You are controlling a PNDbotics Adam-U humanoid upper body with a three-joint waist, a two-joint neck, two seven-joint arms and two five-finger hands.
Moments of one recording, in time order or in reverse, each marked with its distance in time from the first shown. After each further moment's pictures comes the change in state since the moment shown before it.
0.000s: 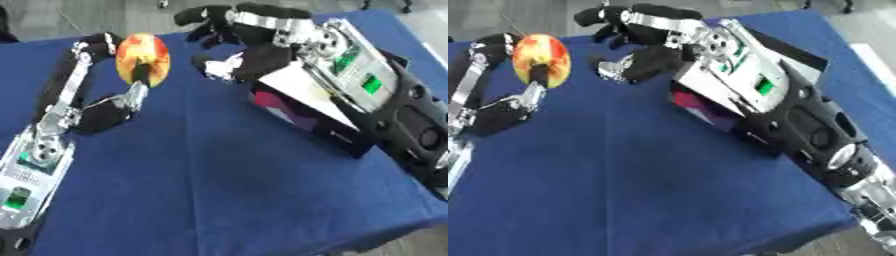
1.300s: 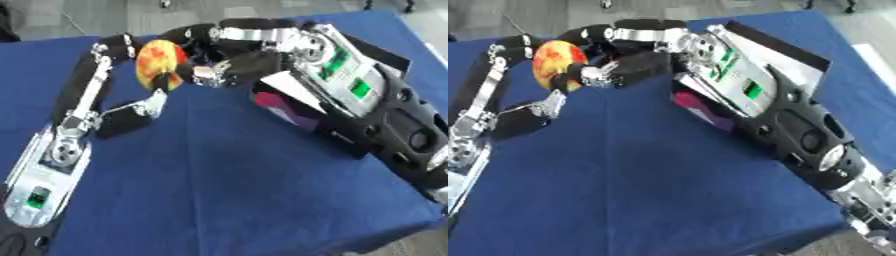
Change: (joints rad) left arm -0.017 -0.061 -0.019 0.033 -0.081 -0.042 0.022; right arm -0.008 0.022 0.021 -0.003 -0.043 0.013 0.081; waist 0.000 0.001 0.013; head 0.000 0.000
